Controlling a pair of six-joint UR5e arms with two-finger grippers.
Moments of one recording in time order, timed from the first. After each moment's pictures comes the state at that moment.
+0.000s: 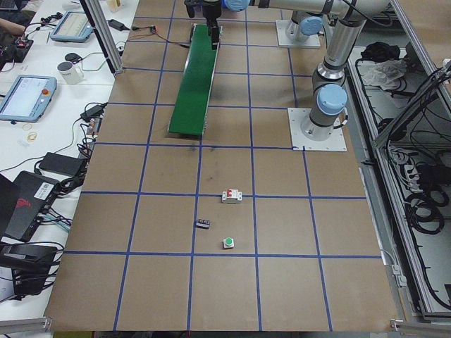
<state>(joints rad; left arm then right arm) -1.68 -1.62 -1.50 -1.59 1.61 -0.31 1.62 -1.66 1.56 -1.54 -1.60 0.14</state>
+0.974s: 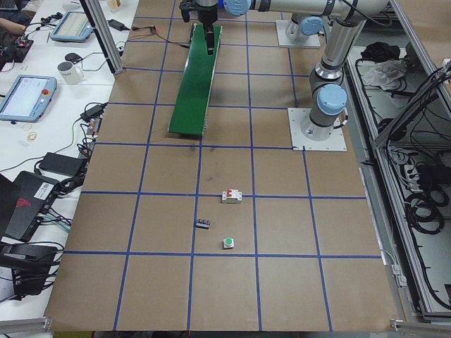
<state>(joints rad) -1.60 -1.63 -1.49 -1.60 1.61 -0.20 1.62 -1.66 1.56 -1.54 -1.60 0.14</state>
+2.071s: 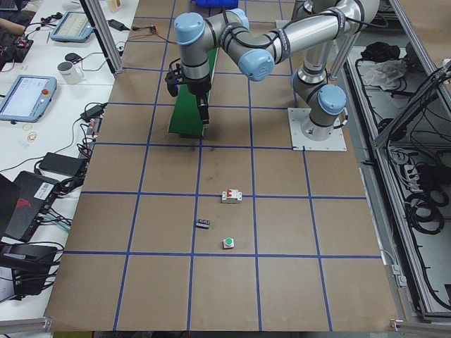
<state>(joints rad) -1.05 -1.68 -1.48 -1.57 1.68 0.35 1.62 -1.66 1.56 -1.54 -1.60 0.14</state>
